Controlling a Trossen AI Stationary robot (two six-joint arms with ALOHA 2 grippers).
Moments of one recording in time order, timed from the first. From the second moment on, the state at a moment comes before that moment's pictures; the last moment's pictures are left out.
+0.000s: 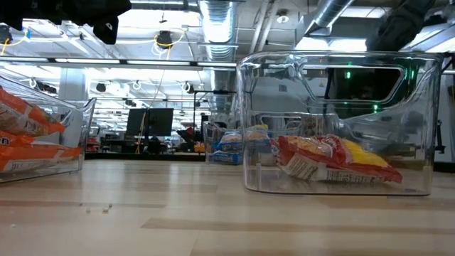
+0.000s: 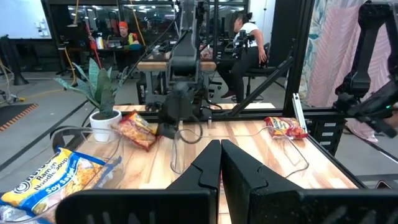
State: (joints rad) left arm 0.10 0.39 0.37 0.10 0.12 -0.01; right arm -0.14 1.44 0.58 -0.73 0.59 1.29
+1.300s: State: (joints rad) left arm 0.10 0.39 0.37 0.09 0.12 -0.02; right arm 0.46 1.52 1.19 -0.69 0.49 0.98
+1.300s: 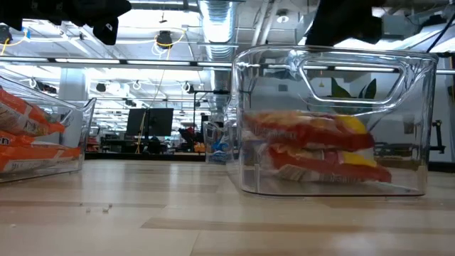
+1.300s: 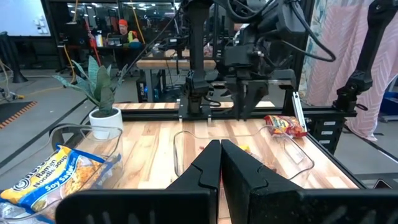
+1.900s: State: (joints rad) left arm 0.10 0.39 0.37 0.07 0.12 -0.02; right arm 0.80 1.50 1.27 -1.23 0.03 1.79
